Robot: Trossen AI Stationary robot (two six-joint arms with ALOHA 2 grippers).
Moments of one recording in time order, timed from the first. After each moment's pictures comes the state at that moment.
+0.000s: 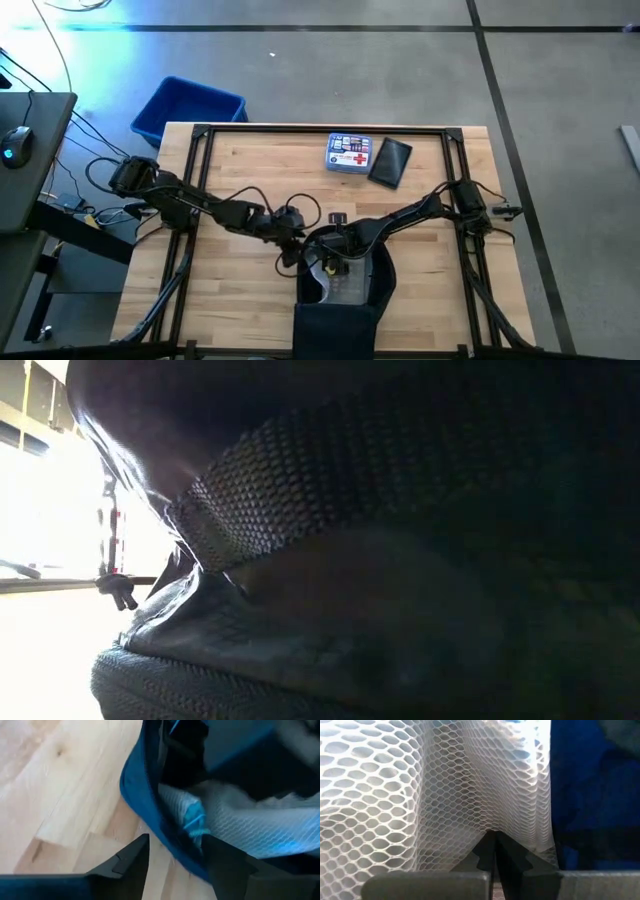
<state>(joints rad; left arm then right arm) -0.21 1.56 0.79 -0.05 -0.14 -0.53 0.24 2.09 1.36 -0.48 0.26 0.09</state>
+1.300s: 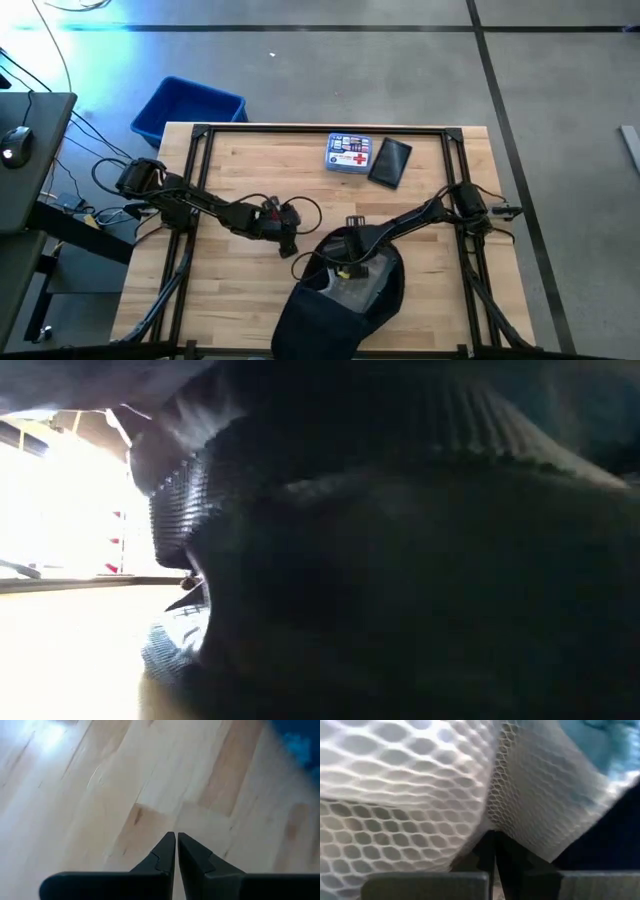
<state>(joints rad) -0.23 1.62 0.84 -0.29 -0.43 -0.48 0.29 2.09 1.43 -0.90 0.24 0.20</state>
